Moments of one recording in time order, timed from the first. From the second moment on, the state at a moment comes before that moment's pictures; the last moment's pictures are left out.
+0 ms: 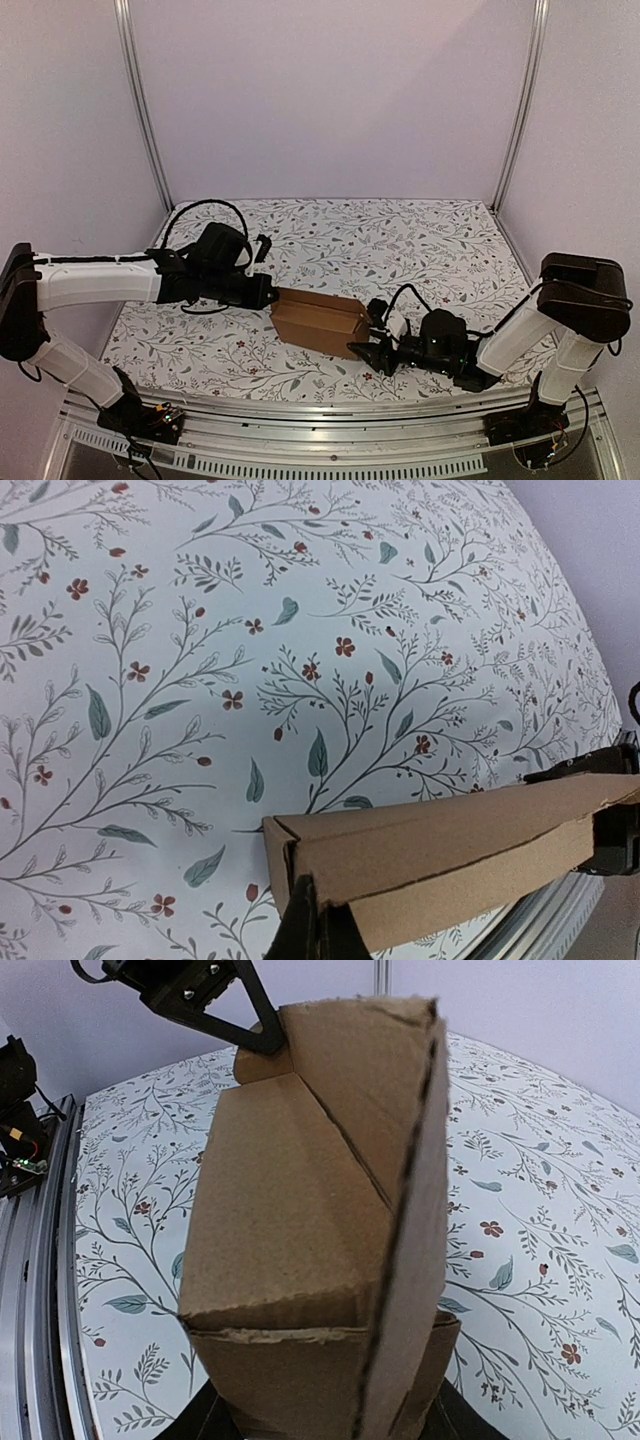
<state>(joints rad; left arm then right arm) -0.78 1.42 0.84 -0.22 0.09 -0.51 1.07 1.74 0.37 1.09 0.05 0.03</state>
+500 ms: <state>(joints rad) -0.83 1.42 0.83 -0.20 0.01 -0.51 1.07 1.76 0.35 1.12 0.08 0.05</state>
